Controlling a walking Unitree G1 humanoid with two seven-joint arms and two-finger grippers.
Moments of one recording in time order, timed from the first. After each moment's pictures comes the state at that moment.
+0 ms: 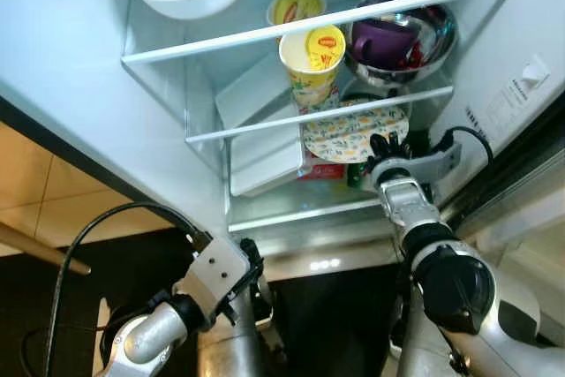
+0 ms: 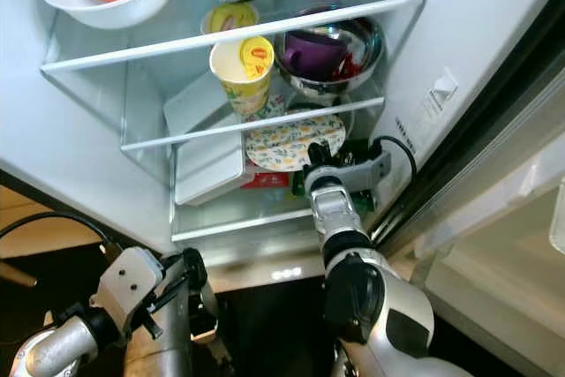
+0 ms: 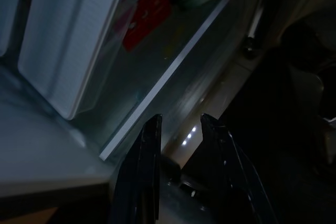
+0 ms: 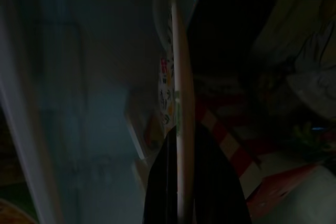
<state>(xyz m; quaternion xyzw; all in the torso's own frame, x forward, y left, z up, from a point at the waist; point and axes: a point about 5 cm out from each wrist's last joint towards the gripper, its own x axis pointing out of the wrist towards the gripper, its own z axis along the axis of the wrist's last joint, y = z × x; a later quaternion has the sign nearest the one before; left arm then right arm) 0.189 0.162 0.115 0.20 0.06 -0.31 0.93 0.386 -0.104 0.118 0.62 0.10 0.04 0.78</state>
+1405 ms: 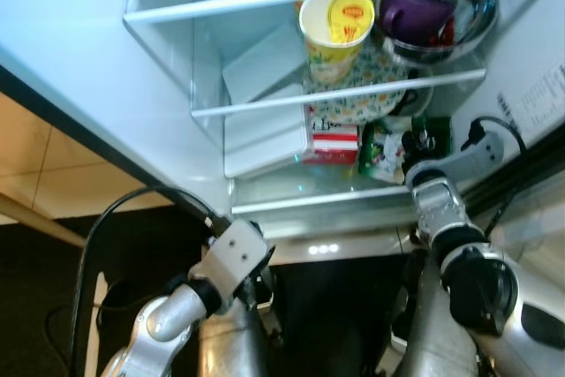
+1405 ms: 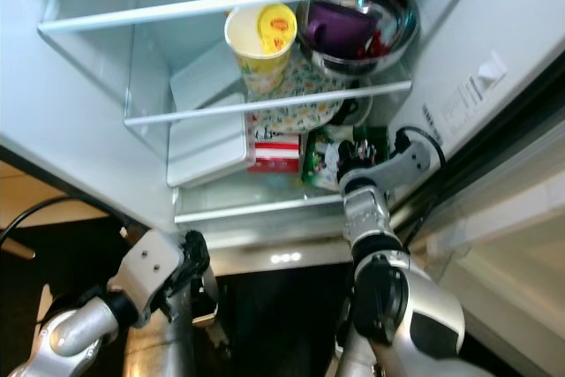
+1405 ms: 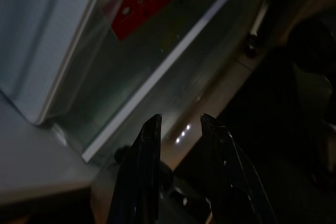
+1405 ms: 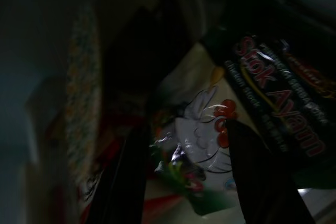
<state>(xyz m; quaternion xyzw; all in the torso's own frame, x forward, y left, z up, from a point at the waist) 0.217 0.140 0.114 0.20 0.06 -0.31 0.93 0.376 -0.174 0.100 0.46 0.08 -0.01 0.88</state>
